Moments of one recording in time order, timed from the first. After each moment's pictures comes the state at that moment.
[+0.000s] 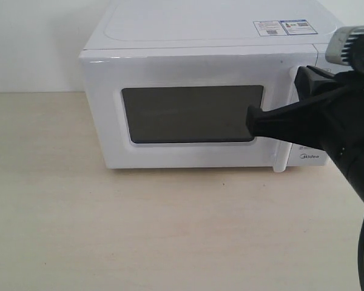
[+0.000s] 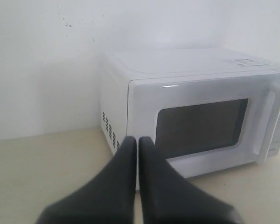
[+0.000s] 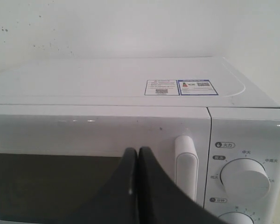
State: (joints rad) left arm -0.16 0.02 -0.37 -0.14 0.48 0.08; right arm 0.98 1.19 -0.47 1.18 -1.09 -0.77
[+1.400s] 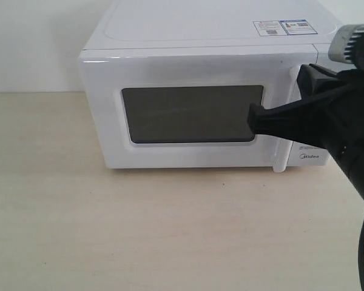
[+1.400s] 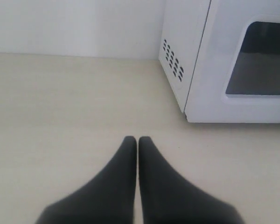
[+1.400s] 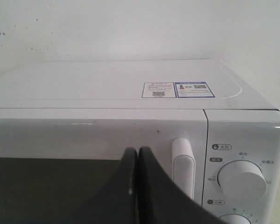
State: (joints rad) left arm 0.04 0.00 0.00 -0.09 0.31 0.00; right arm 0.98 1.19 -0.47 1.18 -1.10 -0.77
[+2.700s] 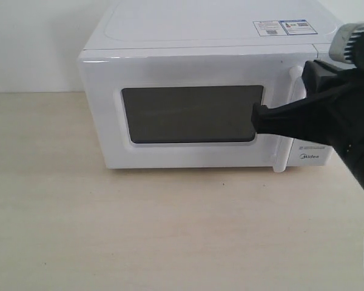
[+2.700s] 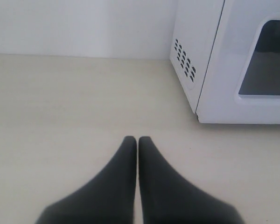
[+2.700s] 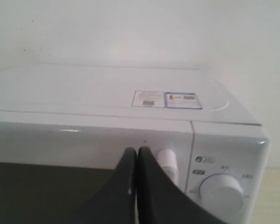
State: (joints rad) left arm 0.06 0.00 0.00 -0.03 0.31 -0.04; right arm 0.98 1.18 -0.47 1.18 -1.13 -0.85
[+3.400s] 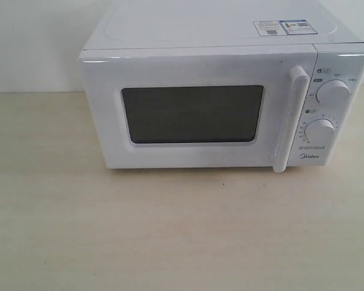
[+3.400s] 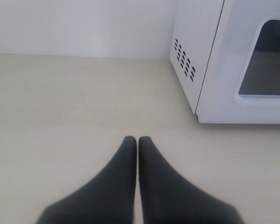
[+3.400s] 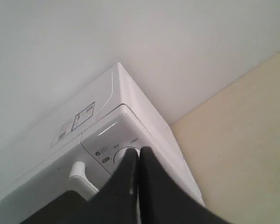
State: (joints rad) left arm 0.06 0.00 0.00 -0.03 0.31 -0.04; right arm 0.58 0.33 -0.32 1.74 -0.75 -1.12
